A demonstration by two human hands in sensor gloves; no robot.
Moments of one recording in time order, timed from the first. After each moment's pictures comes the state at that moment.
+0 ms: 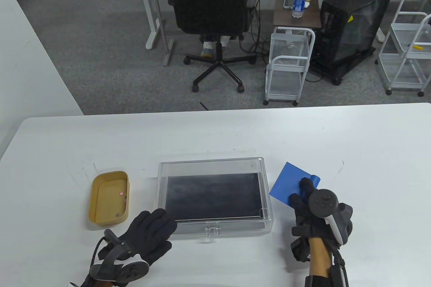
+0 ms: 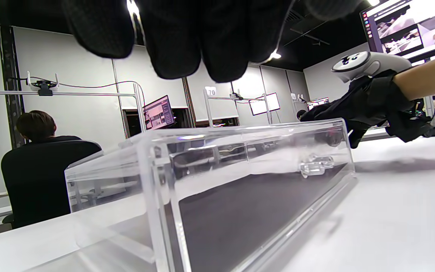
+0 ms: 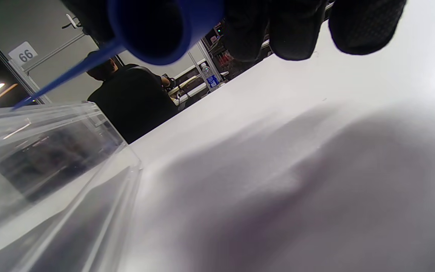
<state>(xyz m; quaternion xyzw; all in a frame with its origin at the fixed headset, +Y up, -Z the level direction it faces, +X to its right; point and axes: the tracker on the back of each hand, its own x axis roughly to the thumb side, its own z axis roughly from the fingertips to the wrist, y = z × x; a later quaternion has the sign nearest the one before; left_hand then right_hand) -0.253 -0.699 -0.266 0.17 -0.42 -0.04 0.89 0.219 -0.748 -0.336 -0.18 -0.02 0.94 0.28</state>
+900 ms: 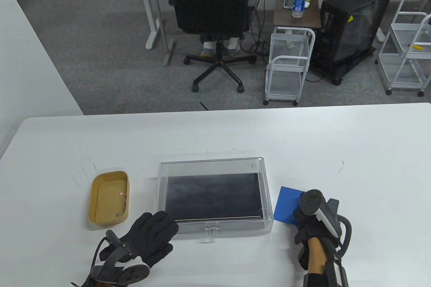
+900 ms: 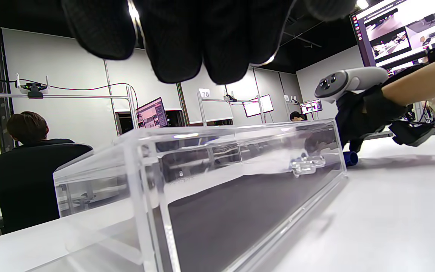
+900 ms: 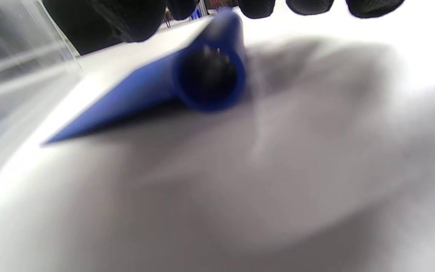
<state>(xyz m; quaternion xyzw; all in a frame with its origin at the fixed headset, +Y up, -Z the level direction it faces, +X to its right) -0.251 -0.702 -0.264 0.17 -0.43 -0.04 0.89 0.210 -0.763 -0.344 -0.18 0.11 0.96 0.16</state>
